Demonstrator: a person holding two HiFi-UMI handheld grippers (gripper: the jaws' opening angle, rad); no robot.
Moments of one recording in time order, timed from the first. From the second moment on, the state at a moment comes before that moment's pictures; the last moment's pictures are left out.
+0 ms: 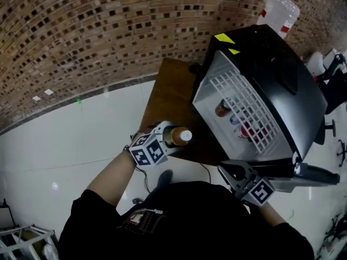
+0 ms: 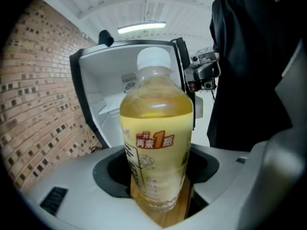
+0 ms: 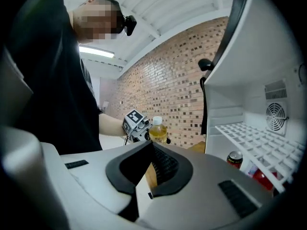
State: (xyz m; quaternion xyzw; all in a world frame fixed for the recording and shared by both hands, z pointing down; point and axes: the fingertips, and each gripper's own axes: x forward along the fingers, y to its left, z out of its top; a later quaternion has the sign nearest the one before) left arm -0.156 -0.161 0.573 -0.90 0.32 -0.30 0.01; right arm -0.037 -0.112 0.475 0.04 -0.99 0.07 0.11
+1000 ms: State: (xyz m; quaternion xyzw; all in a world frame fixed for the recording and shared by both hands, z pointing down) left arm -0.260 -0.155 0.703 -0.90 0.40 -0.14 -0.05; right arm -0.187 -0.176 0.627 0.05 -0.98 0.10 0.19
